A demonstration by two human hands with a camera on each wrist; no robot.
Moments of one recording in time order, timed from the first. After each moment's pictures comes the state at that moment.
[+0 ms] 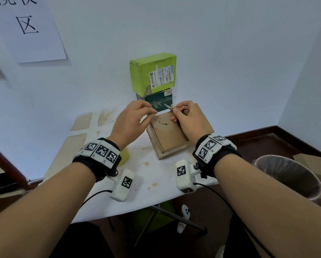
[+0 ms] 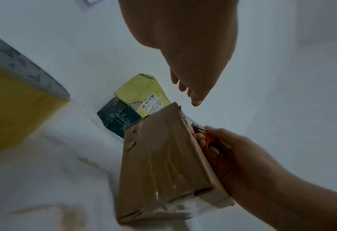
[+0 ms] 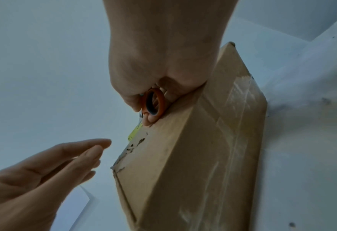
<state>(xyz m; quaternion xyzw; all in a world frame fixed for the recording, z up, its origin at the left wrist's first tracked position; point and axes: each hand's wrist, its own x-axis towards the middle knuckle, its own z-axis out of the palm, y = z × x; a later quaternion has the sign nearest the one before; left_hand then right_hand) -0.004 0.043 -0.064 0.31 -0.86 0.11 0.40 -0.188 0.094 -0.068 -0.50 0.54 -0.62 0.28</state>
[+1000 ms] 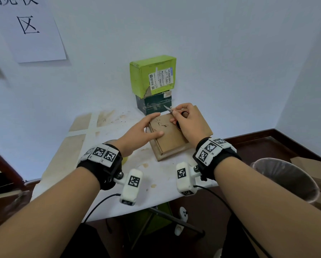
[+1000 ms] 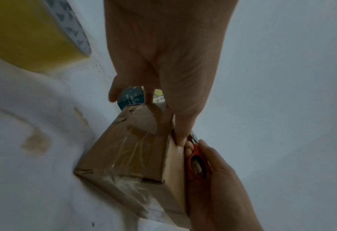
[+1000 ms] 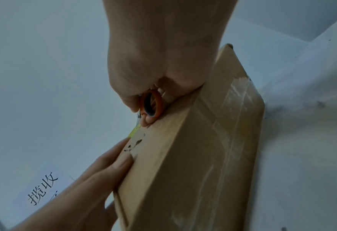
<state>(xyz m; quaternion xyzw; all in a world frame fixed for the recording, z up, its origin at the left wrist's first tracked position) -0.014 0.063 -0.075 0.42 -0.75 -0.41 0.30 -0.192 0.091 -0.071 -0.51 0.54 -0.60 0.29</state>
